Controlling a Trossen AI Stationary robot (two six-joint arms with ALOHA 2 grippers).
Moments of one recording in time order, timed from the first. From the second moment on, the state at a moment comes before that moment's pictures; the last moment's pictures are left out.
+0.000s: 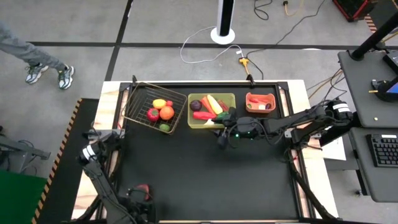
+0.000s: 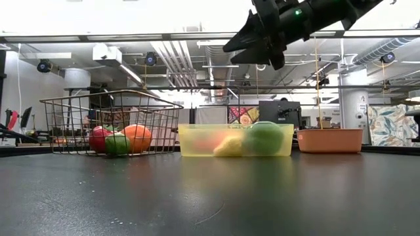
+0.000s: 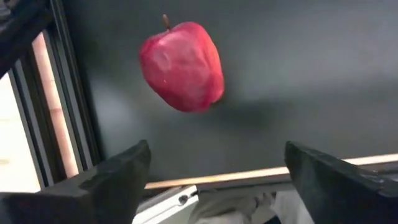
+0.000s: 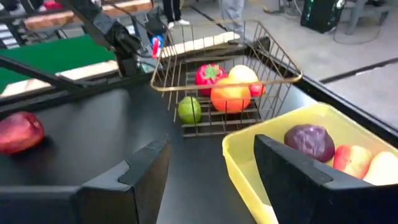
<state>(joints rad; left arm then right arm) -0.99 2.05 1.87 -1.57 -0.04 -2.39 0.07 1.42 0.78 0.33 0.37 0.22</state>
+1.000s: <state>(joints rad) -0.96 2.04 1.59 -1.42 -0.09 -2.38 0.07 1.42 0.78 0.32 0.37 0.23</state>
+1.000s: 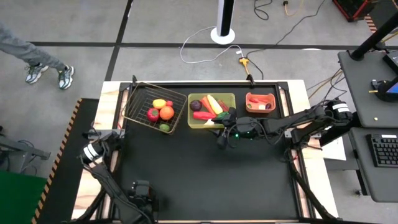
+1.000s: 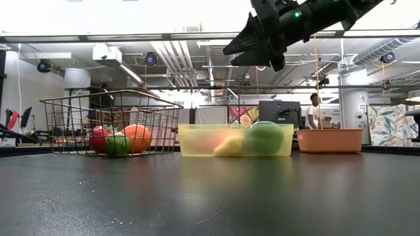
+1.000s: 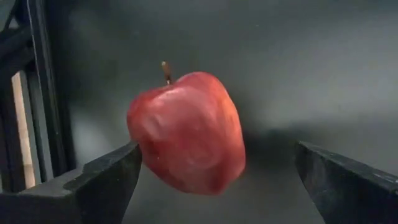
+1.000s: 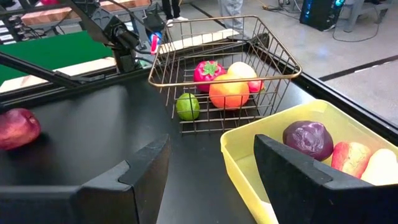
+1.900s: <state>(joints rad) -0.96 2.04 1.42 -1.27 -0.06 -2.39 0.07 1.42 0.78 0.31 0.37 0.23</state>
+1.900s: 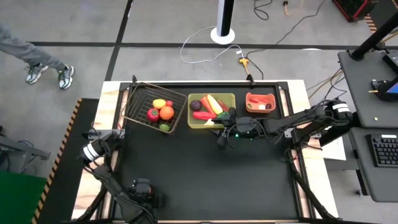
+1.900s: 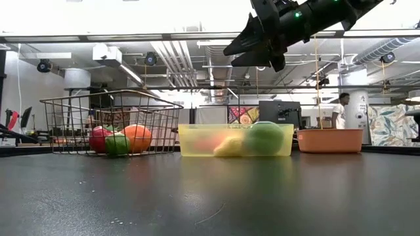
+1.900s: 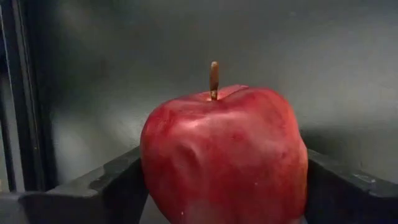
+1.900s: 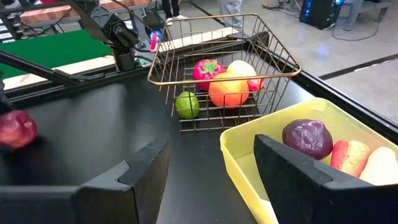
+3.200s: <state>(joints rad) -0.74 1.61 1.43 -1.45 -0.76 -1.64 0.07 1.42 0.78 0.31 0.37 0.24</state>
